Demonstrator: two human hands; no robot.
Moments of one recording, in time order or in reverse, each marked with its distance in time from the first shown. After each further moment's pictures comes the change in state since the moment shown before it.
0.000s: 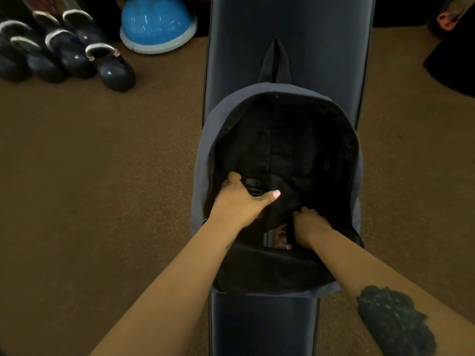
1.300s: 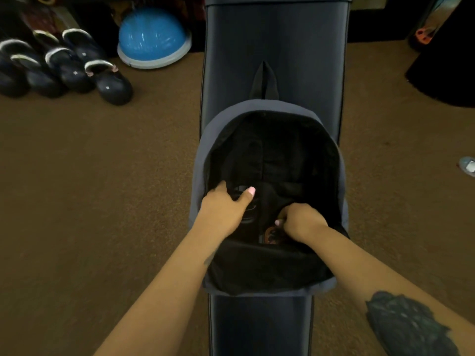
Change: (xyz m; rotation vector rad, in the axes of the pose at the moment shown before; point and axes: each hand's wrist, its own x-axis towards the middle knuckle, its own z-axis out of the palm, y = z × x) left_hand -0.036 0.008 -0.035 -0.034 -0.007 -0.012; right_hand -0.038 -0.008 -0.035 0.330 0.126 -0.011
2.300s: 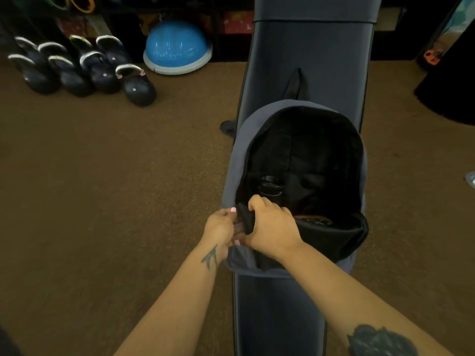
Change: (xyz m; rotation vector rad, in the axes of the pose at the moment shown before) left_hand -0.034 -0.097 0.000 -0.914 0.004 -0.383; right_hand -0.096 -0.110 0.044 -0.005 0.308 -0.418
